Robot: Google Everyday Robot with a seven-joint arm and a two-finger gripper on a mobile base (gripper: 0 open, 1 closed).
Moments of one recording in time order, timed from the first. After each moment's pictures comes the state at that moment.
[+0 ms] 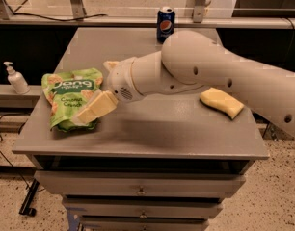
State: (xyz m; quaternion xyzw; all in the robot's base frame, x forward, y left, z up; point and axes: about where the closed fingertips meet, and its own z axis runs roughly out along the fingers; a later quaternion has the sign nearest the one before) arm 0.524 0.132 0.886 -0.54 0.66 0.30 0.43
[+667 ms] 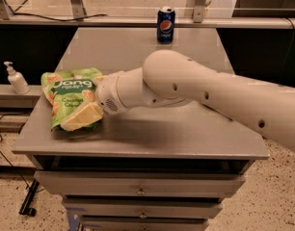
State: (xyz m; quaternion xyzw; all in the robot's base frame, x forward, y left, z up) arm 0.525 0.165 0.850 -0.52 0.68 0.31 0.43
